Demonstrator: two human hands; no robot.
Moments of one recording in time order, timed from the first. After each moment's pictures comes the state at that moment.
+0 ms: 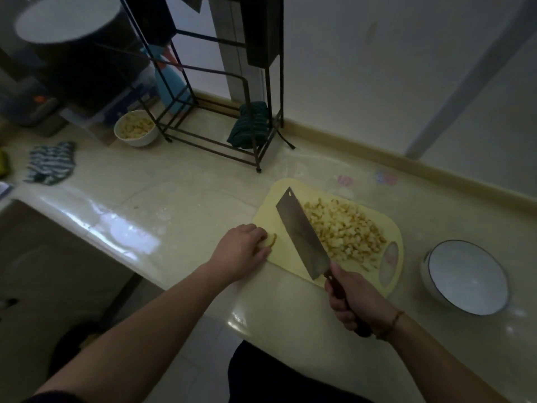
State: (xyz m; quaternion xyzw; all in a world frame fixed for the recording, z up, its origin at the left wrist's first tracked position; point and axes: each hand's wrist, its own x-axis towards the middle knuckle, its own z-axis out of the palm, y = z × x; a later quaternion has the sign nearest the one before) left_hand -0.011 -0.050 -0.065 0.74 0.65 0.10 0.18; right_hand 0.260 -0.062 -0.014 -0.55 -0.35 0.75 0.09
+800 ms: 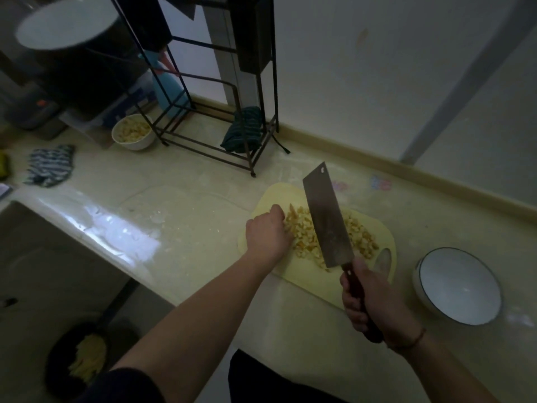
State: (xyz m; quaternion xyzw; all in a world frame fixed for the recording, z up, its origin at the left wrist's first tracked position) left_hand 0.073 0.004 -0.046 0.58 0.79 0.09 0.18; right_hand 0.288 -0.054 0.012 -0.54 -0.35 0.75 0.18
